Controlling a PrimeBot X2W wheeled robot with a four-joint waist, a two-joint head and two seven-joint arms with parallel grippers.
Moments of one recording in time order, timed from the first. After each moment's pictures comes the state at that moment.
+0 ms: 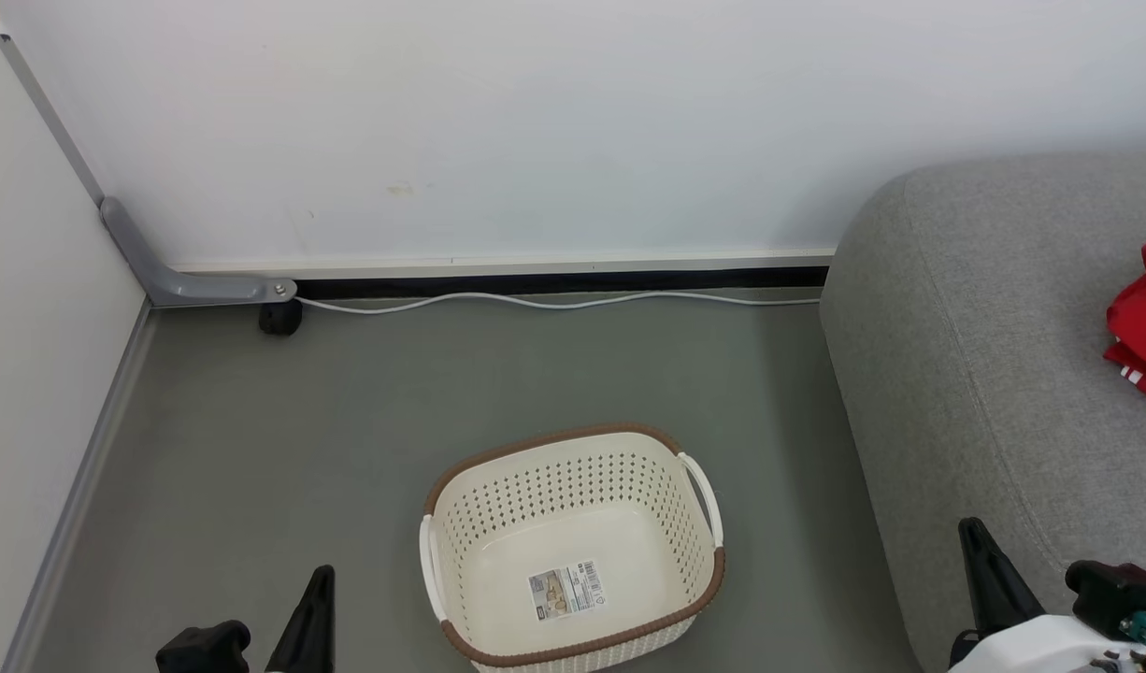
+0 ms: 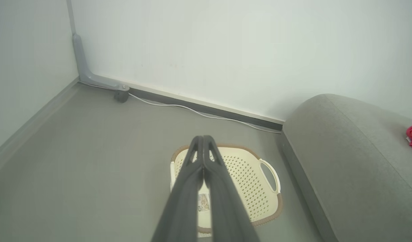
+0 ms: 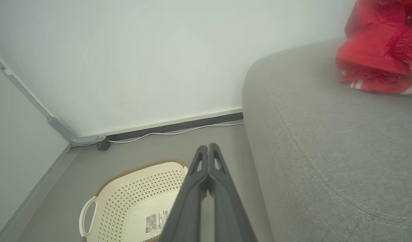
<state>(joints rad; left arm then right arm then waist) 0.04 0.02 -0.02 0.42 -0.36 -0.12 -0.22 -0.04 -0.14 0.08 0.44 0.39 0.13 -0.22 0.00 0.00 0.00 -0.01</state>
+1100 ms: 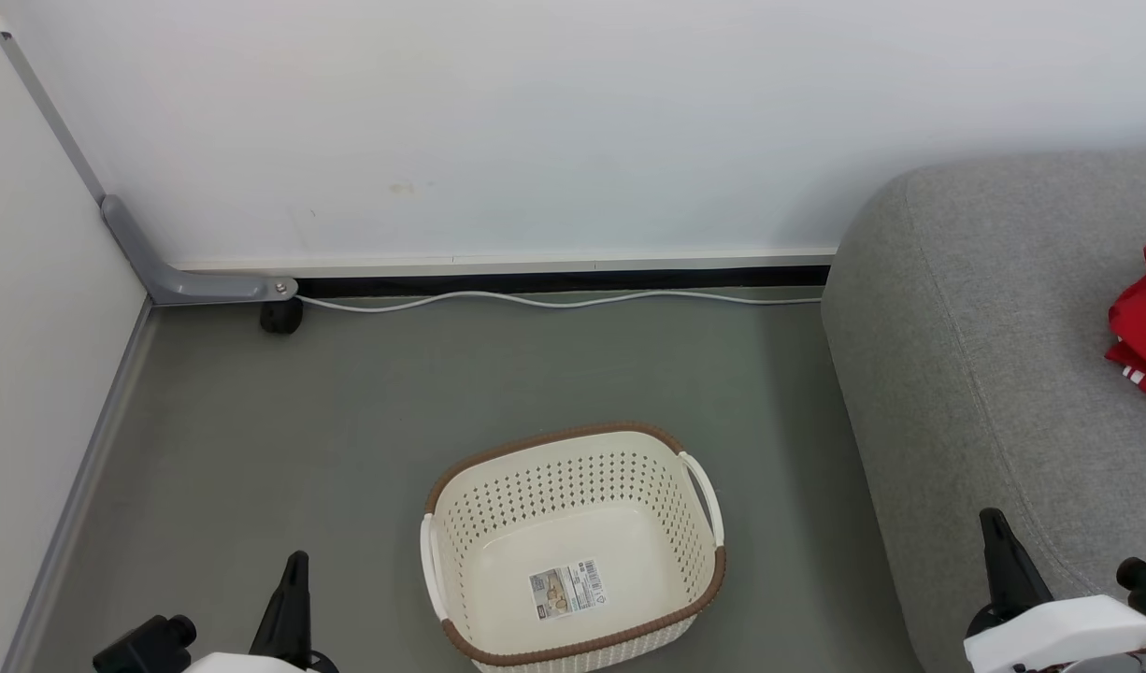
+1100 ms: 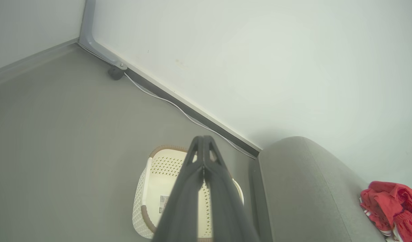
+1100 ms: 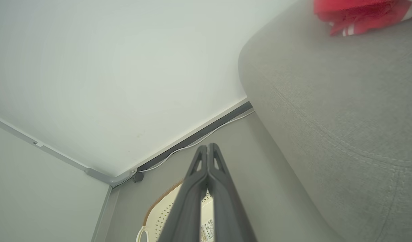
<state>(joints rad) 0.03 0.02 0.01 0.38 -0.70 -0.12 -0.12 -0.05 -0.11 0.02 0.39 0.73 0.13 -0.13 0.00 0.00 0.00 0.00</state>
